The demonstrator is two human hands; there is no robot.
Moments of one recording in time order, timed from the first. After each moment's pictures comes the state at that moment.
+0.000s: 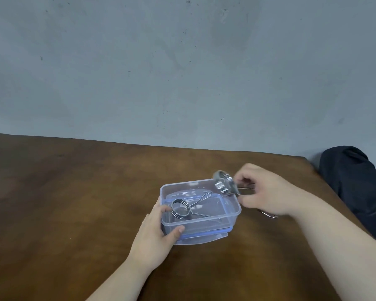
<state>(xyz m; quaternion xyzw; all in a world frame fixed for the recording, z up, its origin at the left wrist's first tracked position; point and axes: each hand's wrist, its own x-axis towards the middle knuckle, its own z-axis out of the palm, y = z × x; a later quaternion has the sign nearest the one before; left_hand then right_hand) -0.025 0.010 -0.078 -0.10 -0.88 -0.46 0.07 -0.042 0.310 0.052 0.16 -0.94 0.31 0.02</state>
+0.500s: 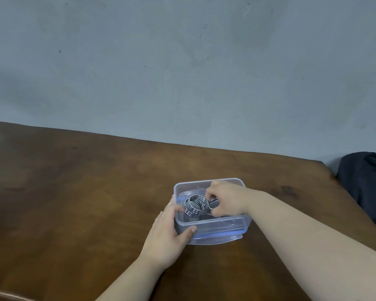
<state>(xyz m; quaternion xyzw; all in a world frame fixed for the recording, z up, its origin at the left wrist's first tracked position) -0.026 0.007 -0.078 -0.10 -0.88 -0.47 0.05 -0.112 0.223 -0.002 0.20 -0.96 0.08 -0.16</state>
